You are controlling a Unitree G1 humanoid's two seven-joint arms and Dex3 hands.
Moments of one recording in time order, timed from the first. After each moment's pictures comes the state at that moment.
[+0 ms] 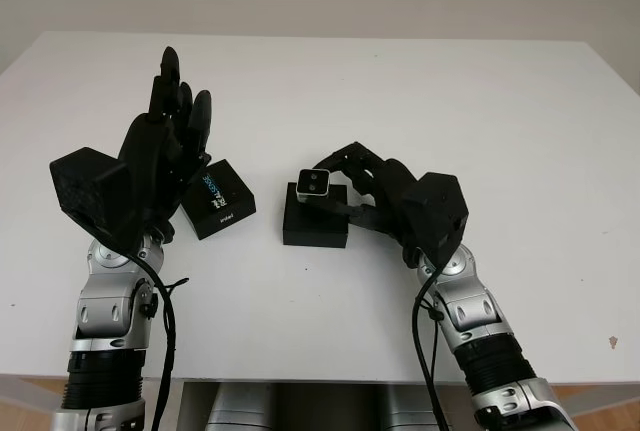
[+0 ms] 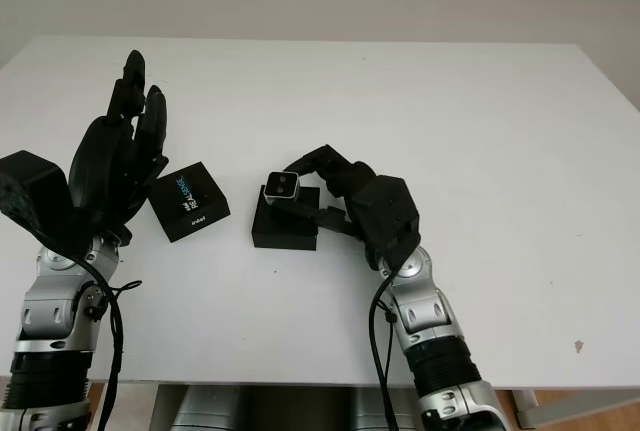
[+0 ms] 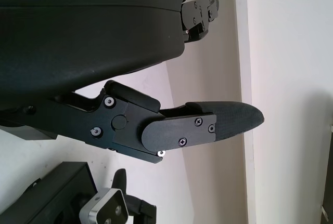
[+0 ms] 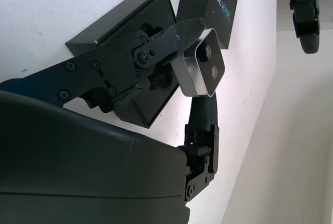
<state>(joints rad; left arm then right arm) -0.35 0.22 0.18 -0.01 -0.15 0.12 -0.15 -0.40 -0.11 0.08 0.33 -0.07 0.03 0.17</state>
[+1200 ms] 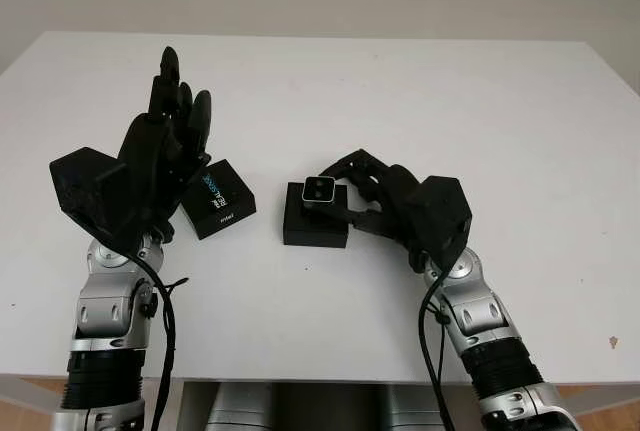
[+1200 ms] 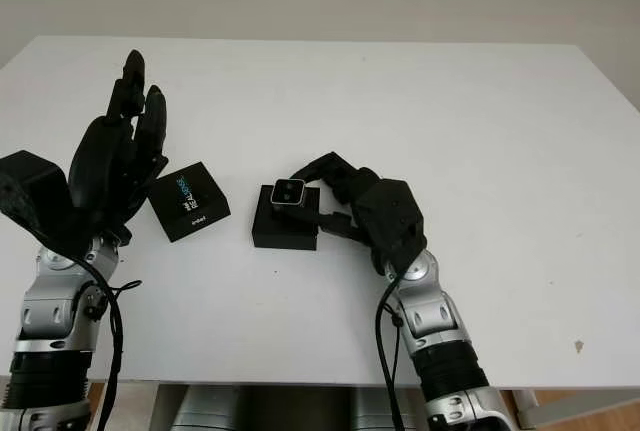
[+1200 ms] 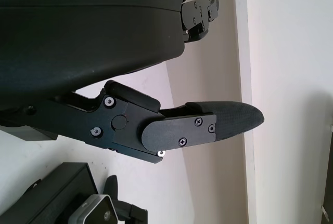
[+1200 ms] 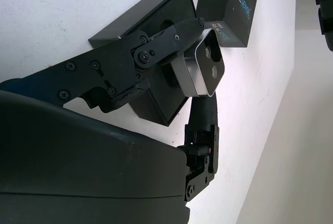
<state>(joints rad) -0.35 0.23 0.18 -0.01 -0.15 0.12 -0.15 -0.39 -0.14 0.08 0.34 -0.09 0.05 0.19</state>
